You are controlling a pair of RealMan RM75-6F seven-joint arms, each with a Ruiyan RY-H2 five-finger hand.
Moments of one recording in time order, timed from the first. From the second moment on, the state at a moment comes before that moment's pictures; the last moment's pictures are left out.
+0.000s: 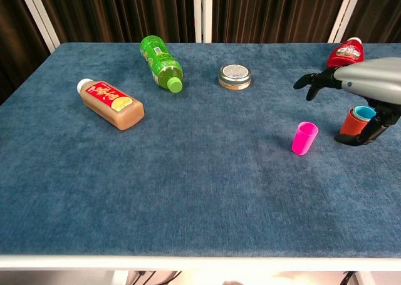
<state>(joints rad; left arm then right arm) -0.05 -1.16 -0.01 -1.60 1.52 1.51 0.06 0.65 -1.29 0.01 -1.91 -0.99 1.06 -0.64</state>
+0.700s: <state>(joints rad) -0.04 -1.16 -0.01 -1.58 1.52 1.52 0.03 0.66 -1.47 0.03 -1.81 -0.92 1.15 -0.74</state>
